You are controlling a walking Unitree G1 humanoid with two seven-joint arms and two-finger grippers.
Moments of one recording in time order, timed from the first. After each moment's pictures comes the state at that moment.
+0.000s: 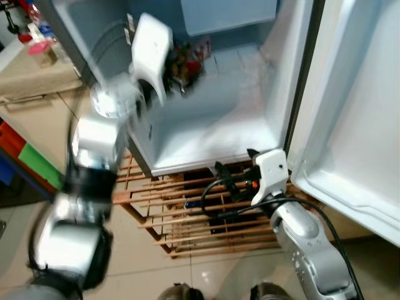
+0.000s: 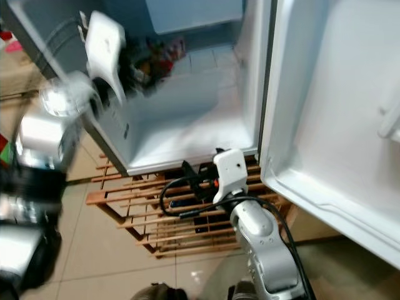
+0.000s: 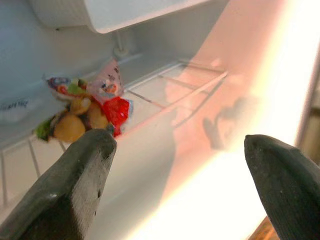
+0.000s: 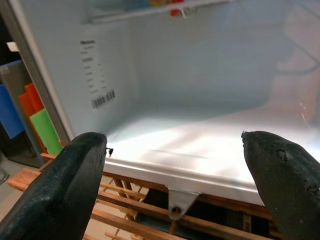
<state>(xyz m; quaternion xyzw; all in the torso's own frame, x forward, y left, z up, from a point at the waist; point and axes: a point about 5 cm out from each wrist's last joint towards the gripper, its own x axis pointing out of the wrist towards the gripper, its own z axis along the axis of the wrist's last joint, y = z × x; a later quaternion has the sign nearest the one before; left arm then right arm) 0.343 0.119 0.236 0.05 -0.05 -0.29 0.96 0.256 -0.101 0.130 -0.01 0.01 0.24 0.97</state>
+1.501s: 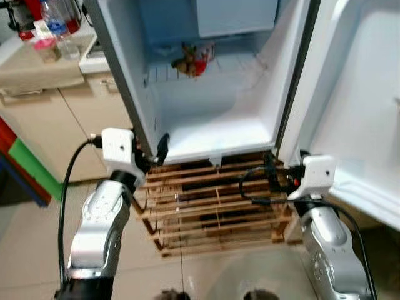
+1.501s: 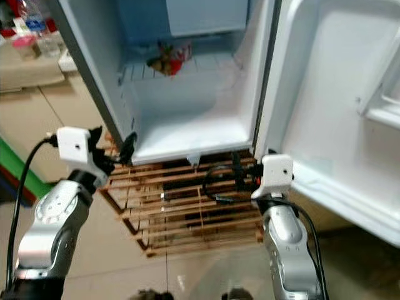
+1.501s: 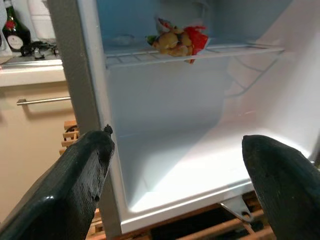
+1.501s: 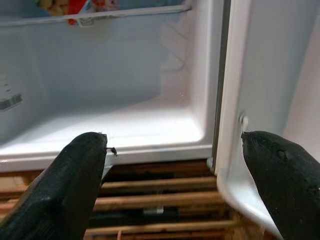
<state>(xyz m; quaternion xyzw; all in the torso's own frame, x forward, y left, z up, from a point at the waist) 0.284 0.154 0.153 -0.02 -0.03 -0.11 0.99 0.259 -0.166 0.111 -0.01 -0.01 0.05 1.00</state>
